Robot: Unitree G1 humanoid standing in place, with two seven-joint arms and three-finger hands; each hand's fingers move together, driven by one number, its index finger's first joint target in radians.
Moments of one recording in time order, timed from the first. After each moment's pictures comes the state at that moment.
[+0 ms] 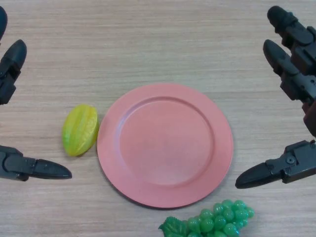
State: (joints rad) left arm 0.02 0.31 0.45 -0.75 -0.40 0.44 -0.29; right arm -0.10 -0.27 -0.08 -0.95 0.14 0.71 0.18
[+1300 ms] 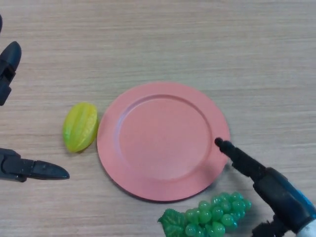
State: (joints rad) left arm 0.04 0.31 0.45 -0.72 -0.38 0.37 -0.30; right arm 0.18 -0.24 0.10 -0.24 -0.45 -0.04 0.29
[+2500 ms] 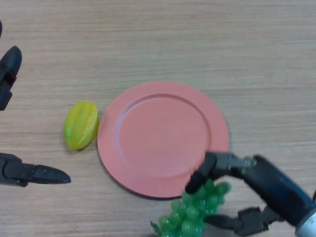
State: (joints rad) left arm 0.06 0.28 0.45 -0.73 -0.38 0.37 -0.30; right arm 0.15 -0.24 0.14 -0.57 -0.27 0.12 0.47
